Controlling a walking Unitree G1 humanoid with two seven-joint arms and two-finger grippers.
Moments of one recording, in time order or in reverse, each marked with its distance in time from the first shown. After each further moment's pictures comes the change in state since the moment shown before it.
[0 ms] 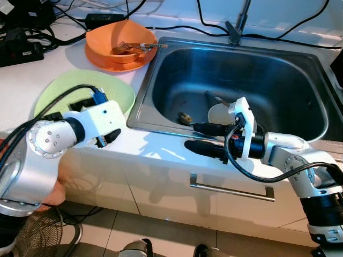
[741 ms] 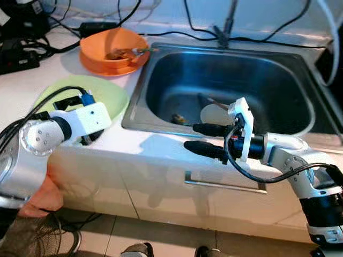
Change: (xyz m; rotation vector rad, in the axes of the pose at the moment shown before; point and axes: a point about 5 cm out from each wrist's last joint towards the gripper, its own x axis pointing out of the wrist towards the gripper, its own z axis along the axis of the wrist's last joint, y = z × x) left arm 0.011 0.007 -0.041 0.065 0.114 0.023; right arm 0.001 0.001 -0.001 0.002 -0.003 0.002
